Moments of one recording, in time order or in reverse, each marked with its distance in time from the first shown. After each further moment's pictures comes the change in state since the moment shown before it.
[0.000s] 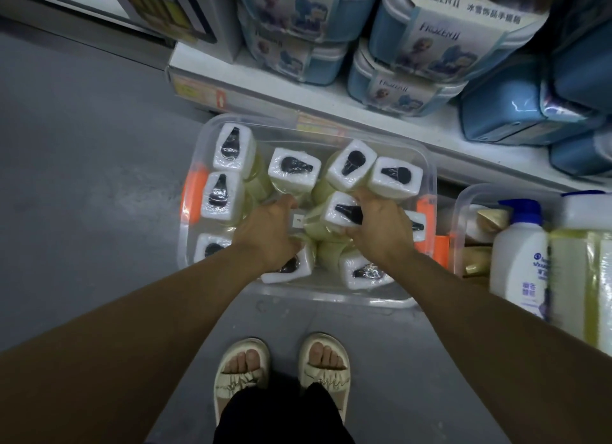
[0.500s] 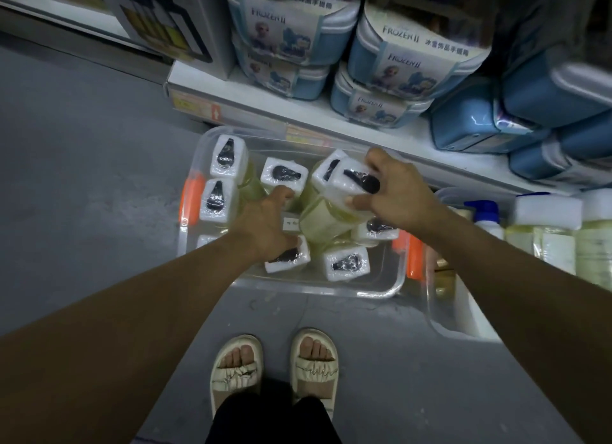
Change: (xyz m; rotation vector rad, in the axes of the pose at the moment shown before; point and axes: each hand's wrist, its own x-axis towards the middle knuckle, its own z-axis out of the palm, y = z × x) left_hand -0.019 0.024 -0.029 -0.076 -0.063 0.041; right_hand -0.005 -0.005 -0.095 0.402 -0.118 -0.034
